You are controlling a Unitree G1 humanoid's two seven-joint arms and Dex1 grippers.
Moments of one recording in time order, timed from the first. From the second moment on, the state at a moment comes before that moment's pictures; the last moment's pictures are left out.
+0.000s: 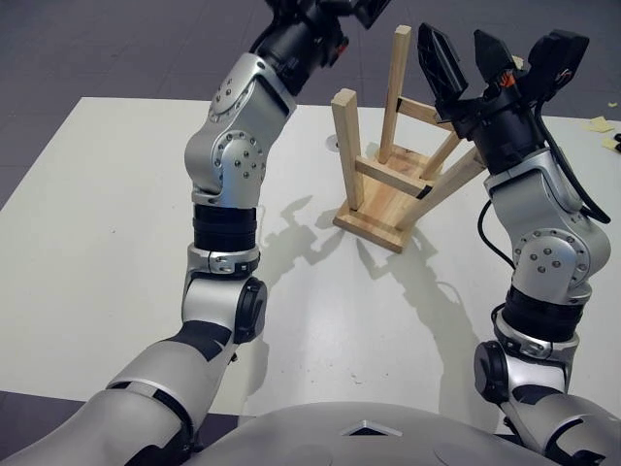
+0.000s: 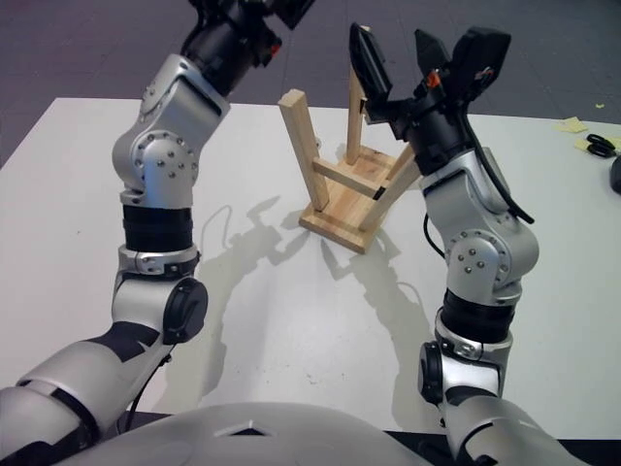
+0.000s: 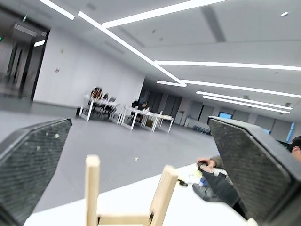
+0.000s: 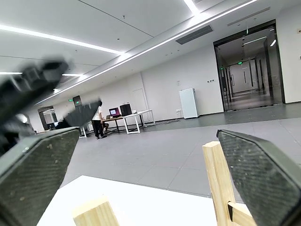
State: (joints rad) left arm -0.88 -0.03 0.13 0.12 -0.55 0.49 -0.32; right arm -0.47 -0.30 -0.20 -0.42 0.79 0.58 0.08
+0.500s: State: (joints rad) left arm -1.03 -0.02 0.14 0.31 -0.51 0.36 -0.36; right arm -0.46 -0.28 -0.22 -0.42 0.77 0.58 0.08
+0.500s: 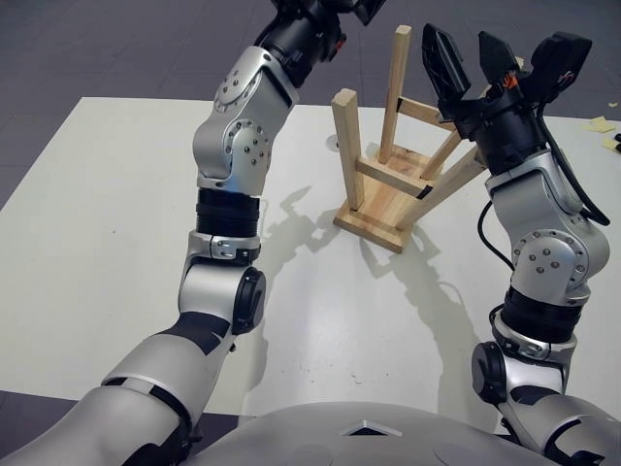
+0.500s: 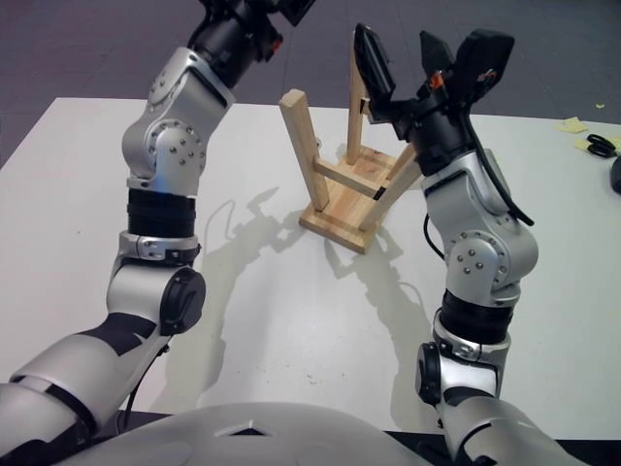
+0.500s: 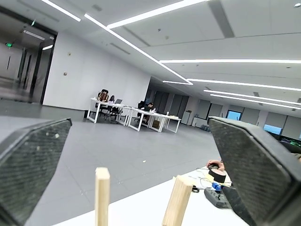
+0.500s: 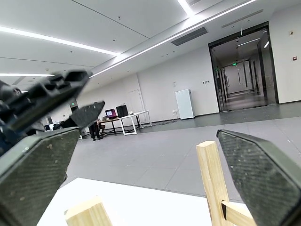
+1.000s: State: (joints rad) left arm -0.97 -0.06 0.18 0.54 -0.64 0.56 -0.53; right arm -0.47 -0.30 -0.23 -0.41 0.77 0.58 0.10
